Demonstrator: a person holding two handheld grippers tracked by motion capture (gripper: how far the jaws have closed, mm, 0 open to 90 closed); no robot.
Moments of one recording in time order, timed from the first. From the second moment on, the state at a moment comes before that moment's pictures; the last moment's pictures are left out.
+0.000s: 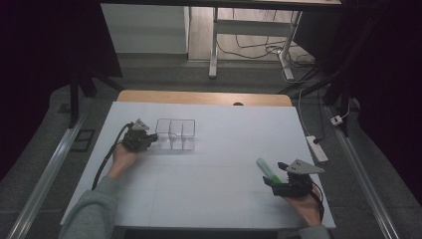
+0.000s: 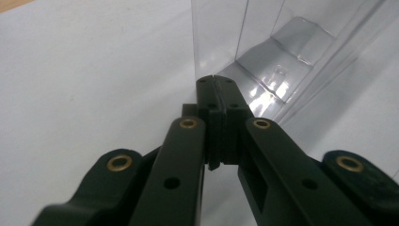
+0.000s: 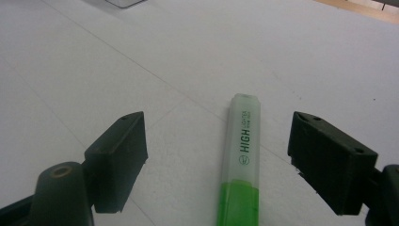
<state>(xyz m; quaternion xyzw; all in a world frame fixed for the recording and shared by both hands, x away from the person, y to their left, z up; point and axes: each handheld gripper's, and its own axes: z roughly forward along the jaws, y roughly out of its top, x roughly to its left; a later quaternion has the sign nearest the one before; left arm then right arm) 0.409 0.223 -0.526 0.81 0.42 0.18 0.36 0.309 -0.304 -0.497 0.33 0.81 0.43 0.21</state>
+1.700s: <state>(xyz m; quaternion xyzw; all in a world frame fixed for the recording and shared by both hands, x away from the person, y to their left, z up) 0.423 0.153 -0.526 0.84 0.37 0.16 0.37 0.309 -0.301 -0.499 0.33 0.82 0.43 0.19</state>
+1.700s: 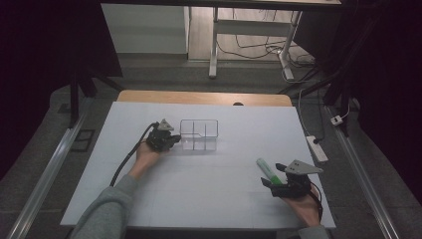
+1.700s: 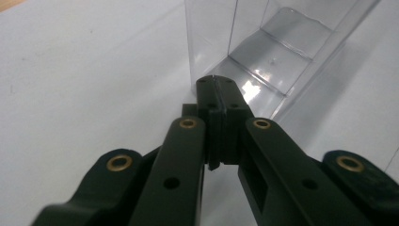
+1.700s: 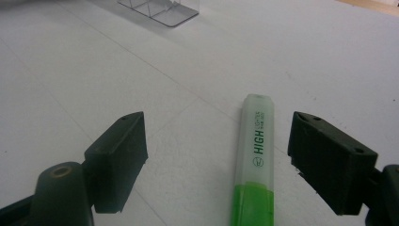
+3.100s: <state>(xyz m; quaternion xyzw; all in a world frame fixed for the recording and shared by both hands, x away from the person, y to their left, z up) 0.372 0.191 -0.503 0.83 0.36 0.18 0.39 0.313 -0.301 -0.503 0.33 0.82 0.43 0.17</state>
